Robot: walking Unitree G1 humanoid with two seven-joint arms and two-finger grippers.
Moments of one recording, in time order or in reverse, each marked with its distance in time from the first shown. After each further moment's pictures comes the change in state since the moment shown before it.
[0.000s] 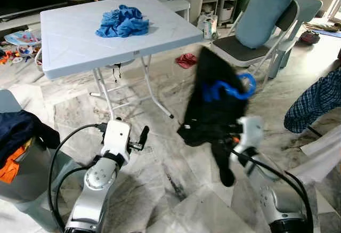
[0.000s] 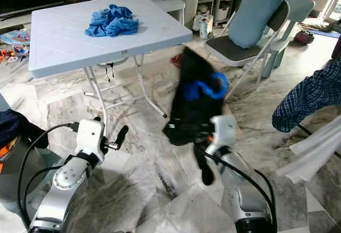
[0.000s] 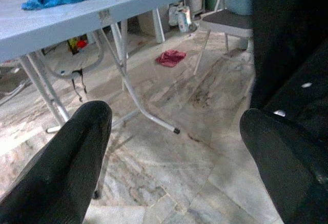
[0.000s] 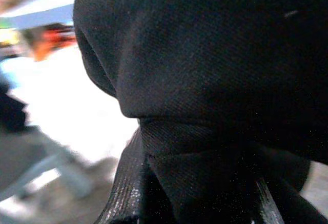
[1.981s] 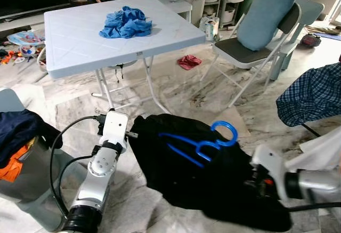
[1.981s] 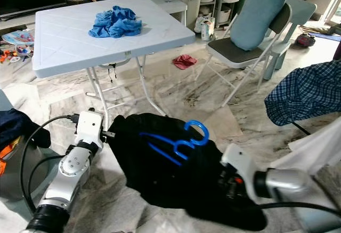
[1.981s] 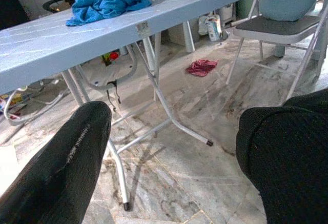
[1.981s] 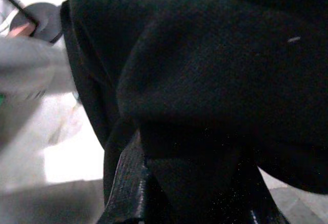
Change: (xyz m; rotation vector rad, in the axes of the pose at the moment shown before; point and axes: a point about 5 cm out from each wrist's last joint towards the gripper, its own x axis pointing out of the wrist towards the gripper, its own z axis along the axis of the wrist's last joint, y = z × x) left arm 0.027 0.022 -0.005 0.076 -0.031 0.124; right arm -0.092 -0.040 0.007 -0.373 0.615 0.514
